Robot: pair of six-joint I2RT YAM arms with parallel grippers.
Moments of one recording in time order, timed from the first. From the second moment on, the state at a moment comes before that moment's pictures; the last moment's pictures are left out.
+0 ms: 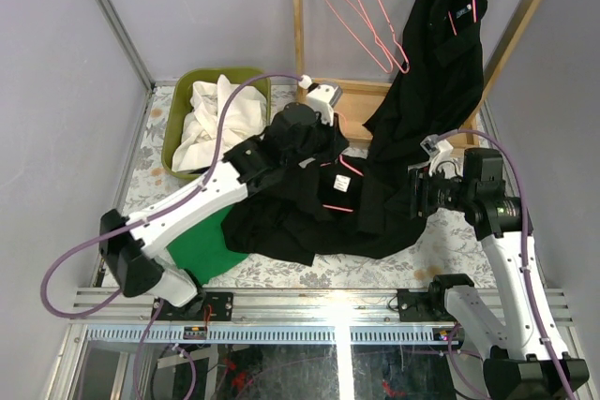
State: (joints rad) left arm -0.85 1.52 1.46 -0.26 0.00 -0.39; right arm 0.06 0.81 0.91 -0.88 -0.82 0.04
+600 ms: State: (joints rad) left arm -0.91 1.37 1.46 -0.62 -0.51 -0.50; right arm 0.06 0.70 0.92 -0.66 -0.78 0.20
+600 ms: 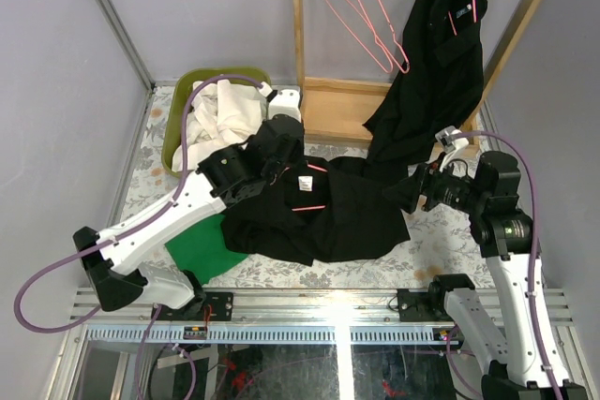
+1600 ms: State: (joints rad) left arm -0.91 1.42 1.50 -0.65 -0.50 -0.51; right arm 0.51 0.83 0.91 -0.56 -0.07 0.31
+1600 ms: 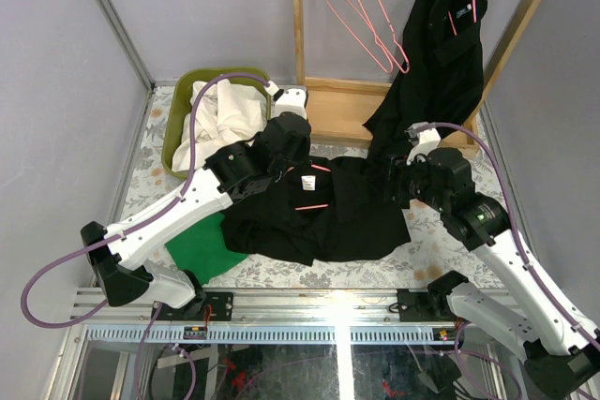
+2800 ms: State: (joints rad) left arm -0.91 1.41 1.51 -0.70 -0.50 -0.49; right arm 0.51 0.87 0.91 -0.69 -0.06 0.23
